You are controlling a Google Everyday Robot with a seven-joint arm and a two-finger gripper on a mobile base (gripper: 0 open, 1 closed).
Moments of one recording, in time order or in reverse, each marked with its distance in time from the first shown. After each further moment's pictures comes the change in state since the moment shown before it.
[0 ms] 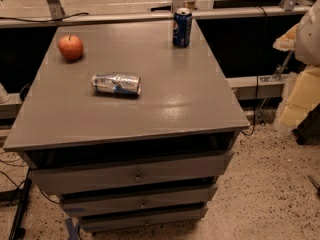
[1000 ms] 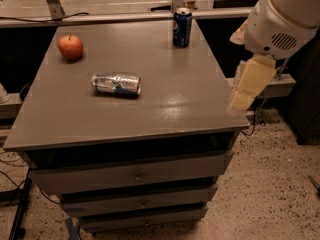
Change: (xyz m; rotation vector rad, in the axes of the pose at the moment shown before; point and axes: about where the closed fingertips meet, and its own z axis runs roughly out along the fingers) arm -0.074 -0.016 0.026 -0.036 -0.112 -0.040
